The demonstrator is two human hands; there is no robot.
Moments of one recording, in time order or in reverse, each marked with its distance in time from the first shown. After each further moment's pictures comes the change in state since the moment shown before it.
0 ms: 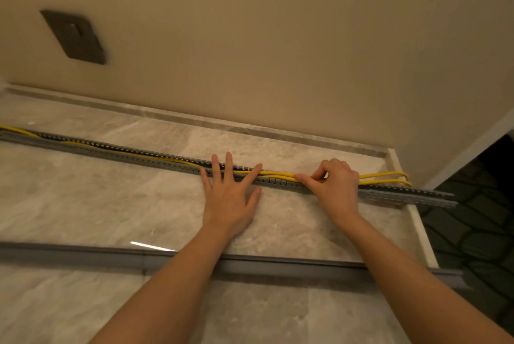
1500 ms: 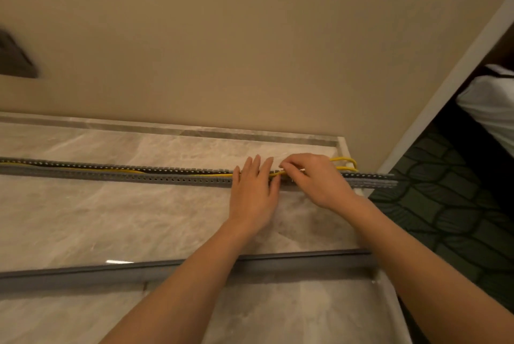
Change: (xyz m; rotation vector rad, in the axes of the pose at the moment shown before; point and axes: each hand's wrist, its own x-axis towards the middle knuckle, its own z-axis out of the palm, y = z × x) left_hand 0.014 0.137 0.002 -0.288 -0.097 0.081; right_hand 0.014 0.043 -0.068 0.014 -0.346 -0.249
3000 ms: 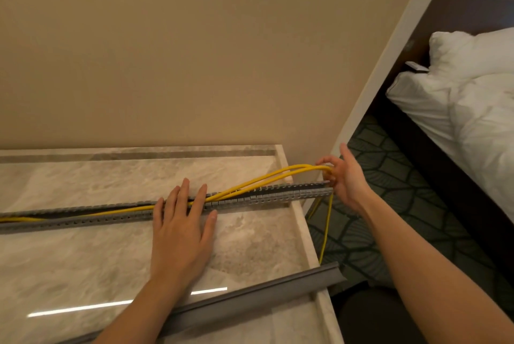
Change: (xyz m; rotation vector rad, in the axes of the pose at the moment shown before) left_hand -0.008 -0.011 0.023 0.220 0.062 0.031; right_hand -0.037 0.177 -0.052 1.087 0.281 0.796
